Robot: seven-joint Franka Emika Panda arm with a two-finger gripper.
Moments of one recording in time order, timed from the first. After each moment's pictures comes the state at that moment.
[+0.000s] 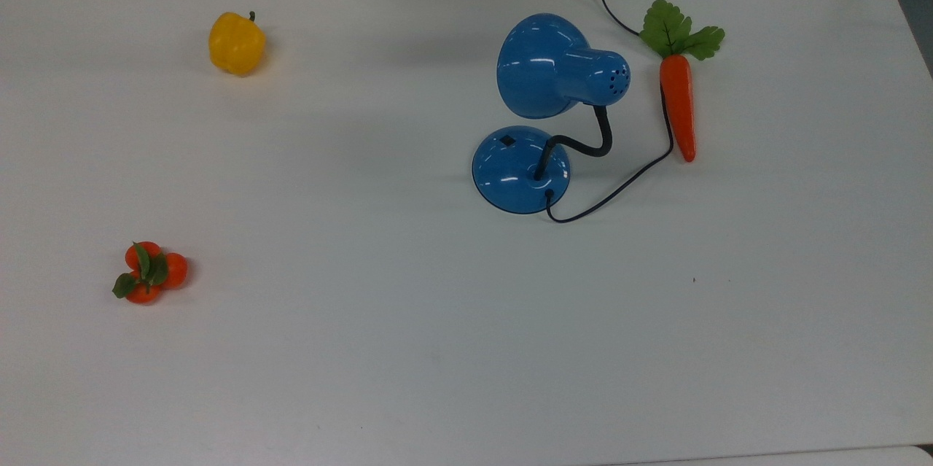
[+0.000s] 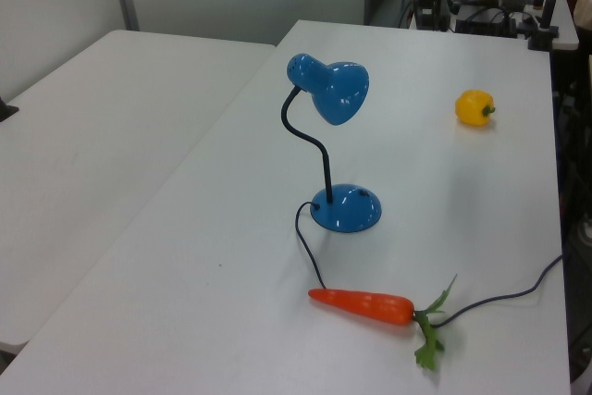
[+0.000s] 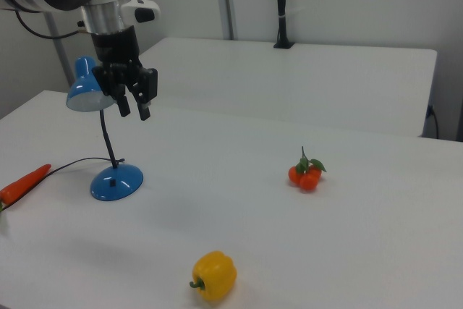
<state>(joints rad) 0.06 0.03 -0.06 -1.57 -0.05 1.55 -0.05</state>
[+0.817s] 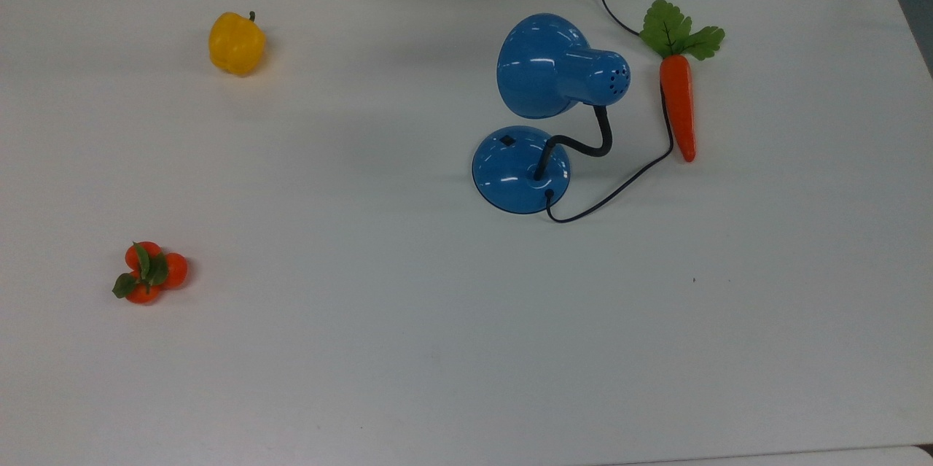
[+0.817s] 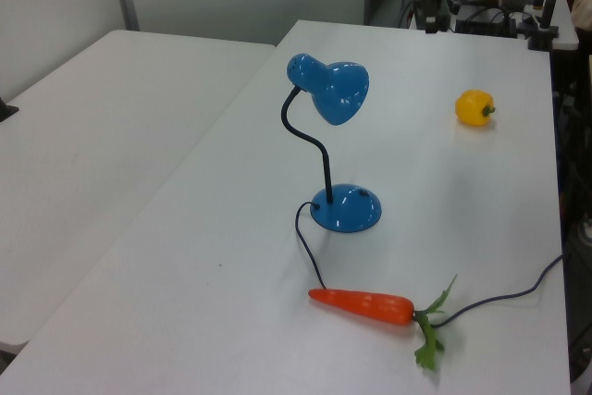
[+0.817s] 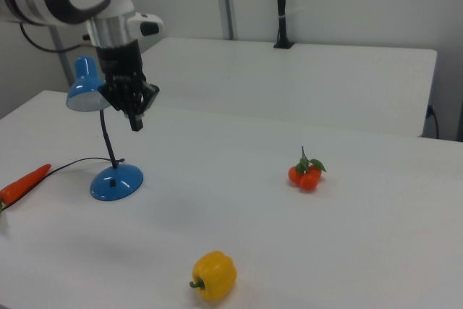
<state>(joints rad) 0.06 0.03 -0.06 -1.63 -0.04 1.59 -0.13</state>
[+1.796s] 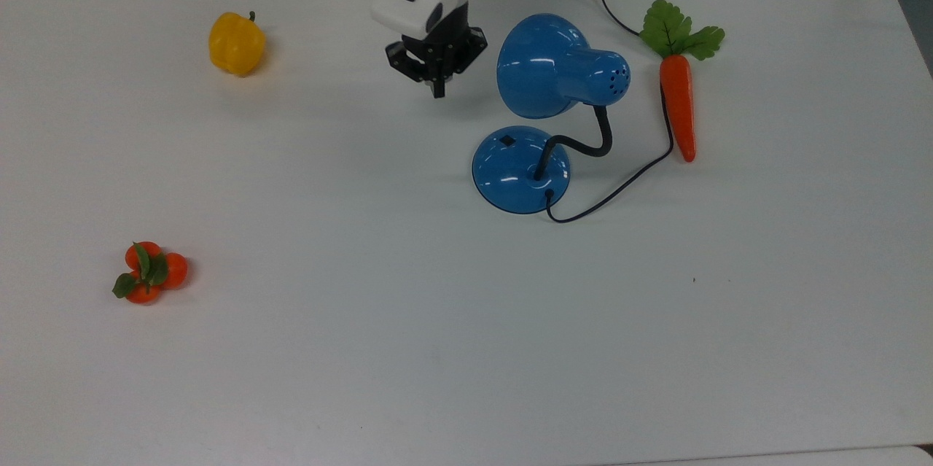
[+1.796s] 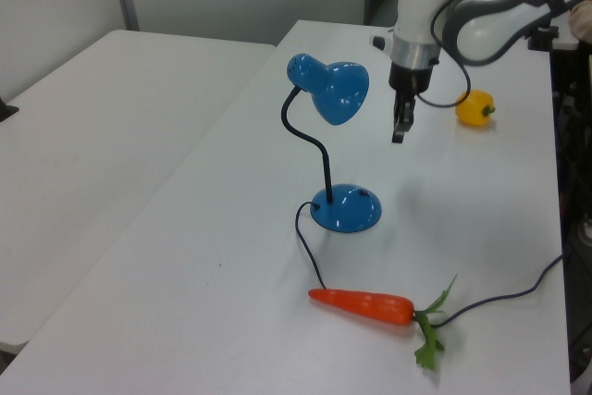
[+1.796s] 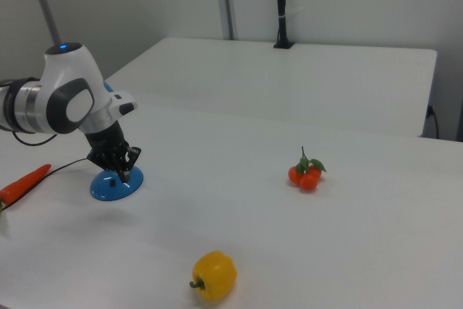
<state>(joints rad) 0.24 0.06 -0.04 -2.12 -0.04 2.29 -0.14</state>
